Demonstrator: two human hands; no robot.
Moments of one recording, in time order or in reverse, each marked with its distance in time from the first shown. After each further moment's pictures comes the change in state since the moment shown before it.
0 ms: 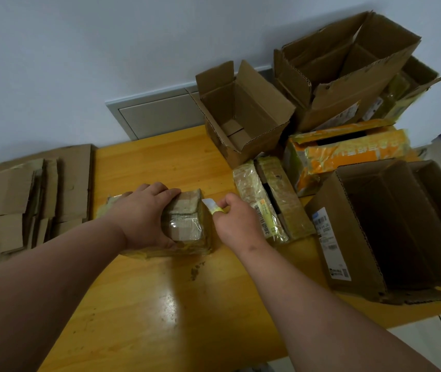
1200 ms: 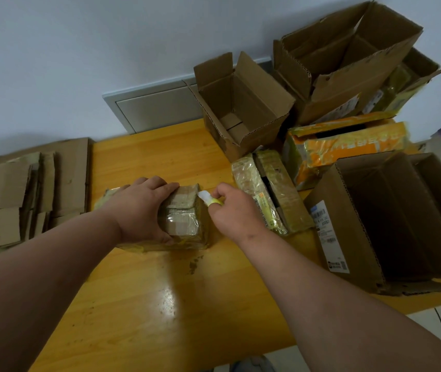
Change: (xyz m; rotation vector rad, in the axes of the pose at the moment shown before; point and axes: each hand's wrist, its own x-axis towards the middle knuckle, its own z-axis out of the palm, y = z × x) left_hand 0.000 -0.002 0.001 0.024 -0.022 0.009; right_hand 0.009 0.003 -0.003 -0.116 -0.019 -0.157
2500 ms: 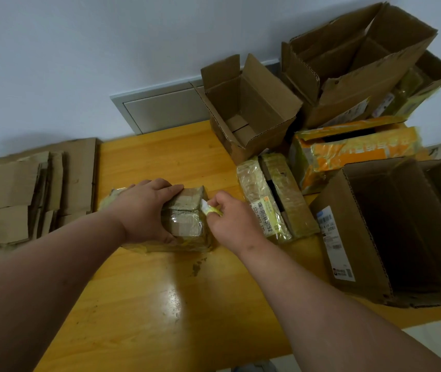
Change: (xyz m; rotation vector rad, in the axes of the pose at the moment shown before) left_hand 0.000 0.001 -0.003 -0.040 -0.004 -0.021; right_hand -0.005 0.003 0.010 0.014 -0.028 -0.034
